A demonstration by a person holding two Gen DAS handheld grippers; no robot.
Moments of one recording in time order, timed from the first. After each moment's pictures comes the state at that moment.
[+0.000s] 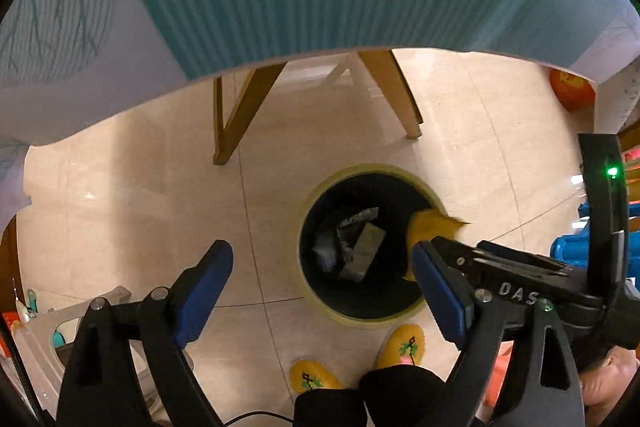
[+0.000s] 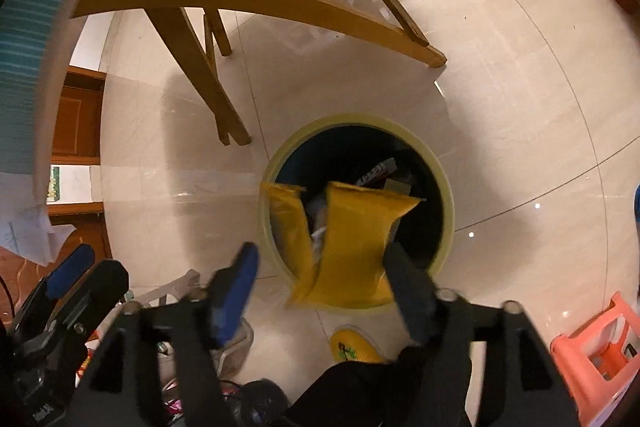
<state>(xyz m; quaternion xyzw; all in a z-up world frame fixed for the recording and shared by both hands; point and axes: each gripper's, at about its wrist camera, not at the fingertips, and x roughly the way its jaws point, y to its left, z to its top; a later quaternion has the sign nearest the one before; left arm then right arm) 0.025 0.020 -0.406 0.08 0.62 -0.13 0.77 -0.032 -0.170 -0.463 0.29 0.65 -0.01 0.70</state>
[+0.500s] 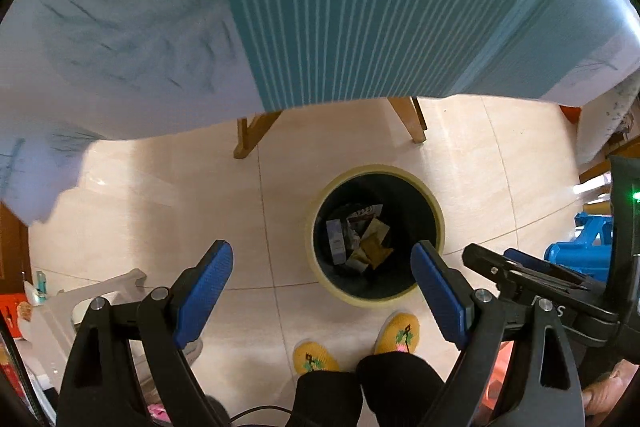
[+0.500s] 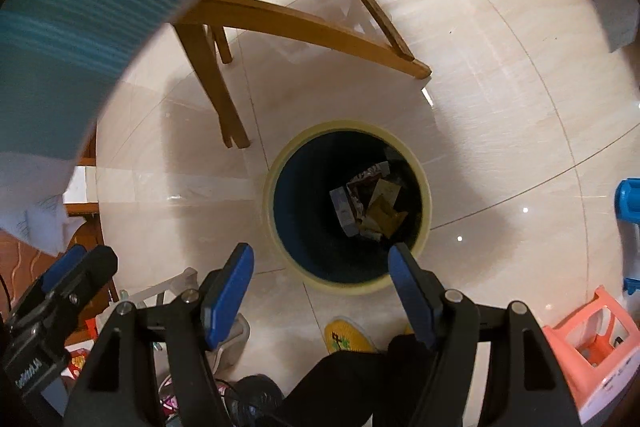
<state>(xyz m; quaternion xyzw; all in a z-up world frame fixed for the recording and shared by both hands) 0.017 0.039 -0.338 0.07 0.63 -0.10 0.77 -0.050 -0.173 -0.402 0.28 0.65 -0.02 0.71</state>
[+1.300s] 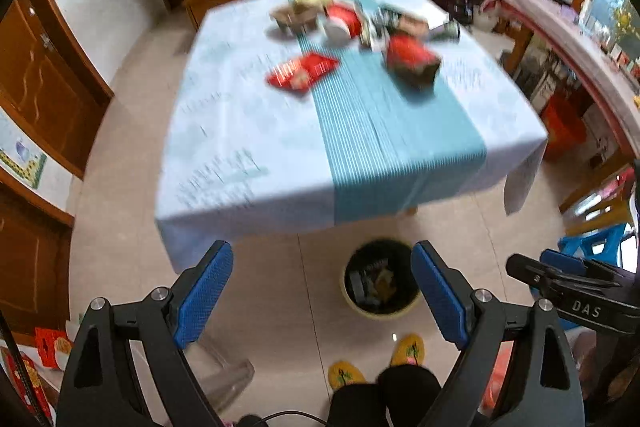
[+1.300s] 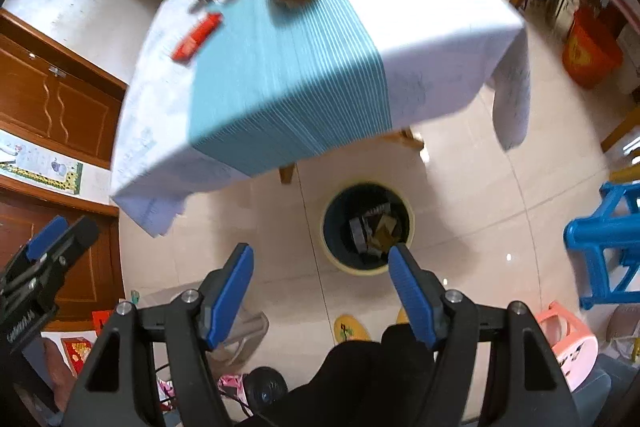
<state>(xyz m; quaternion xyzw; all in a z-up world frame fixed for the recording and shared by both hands) -0.016 0.082 -0.062 0.09 0.50 -0.11 0.85 -0.090 -0.153 -0.124 0.23 0.58 -0.02 0.78</state>
